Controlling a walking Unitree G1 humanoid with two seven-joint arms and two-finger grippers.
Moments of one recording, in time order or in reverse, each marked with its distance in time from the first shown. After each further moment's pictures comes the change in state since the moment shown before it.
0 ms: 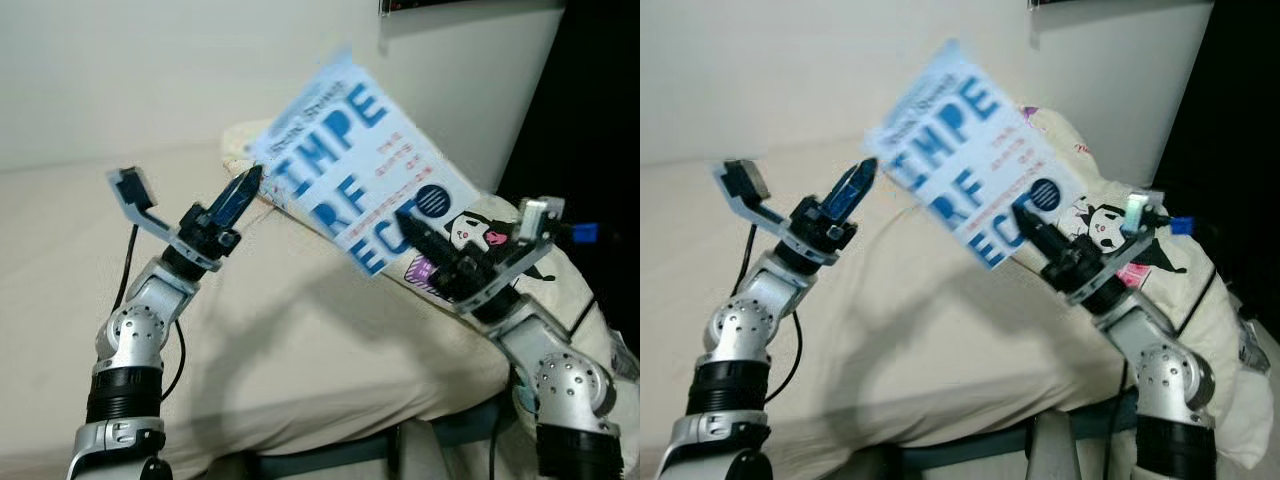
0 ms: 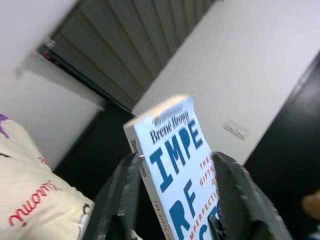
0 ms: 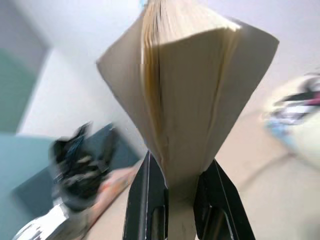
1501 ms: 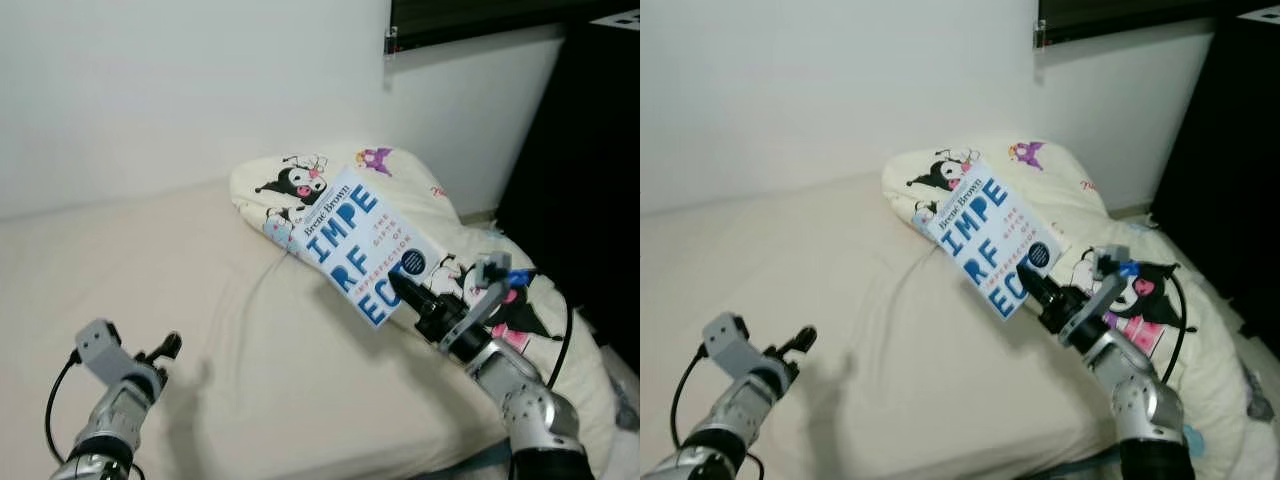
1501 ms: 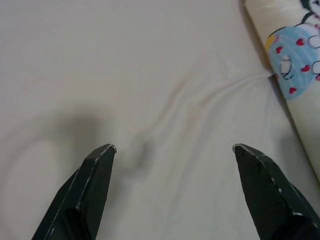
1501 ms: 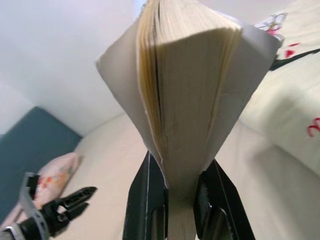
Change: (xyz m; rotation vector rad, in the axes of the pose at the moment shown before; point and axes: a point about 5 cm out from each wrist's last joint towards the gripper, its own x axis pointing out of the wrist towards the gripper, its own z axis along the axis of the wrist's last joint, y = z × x) left arm -0.197 0.093 -0.044 0.234 0.312 1.348; right arm -0.030 -0.042 -0.071 -0.071 0.240 -0.270
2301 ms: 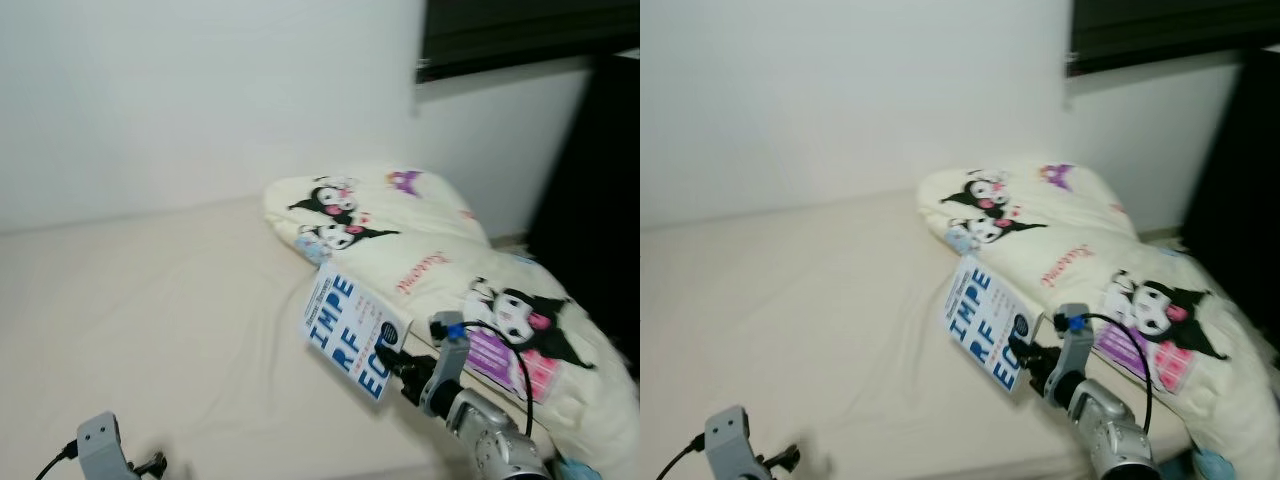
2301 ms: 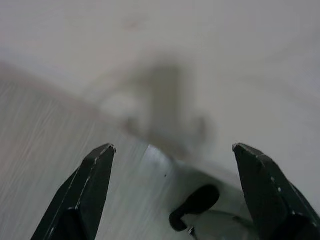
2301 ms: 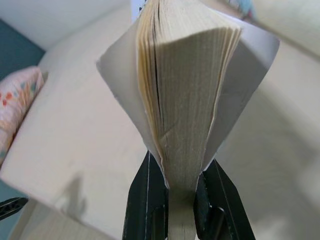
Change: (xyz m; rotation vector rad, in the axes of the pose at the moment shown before) left arm -0.062 0.080 -0.087 0.280 0.370 0.318; right arm -0.027 -0.033 -0.088 -0.063 0.323 -0.212
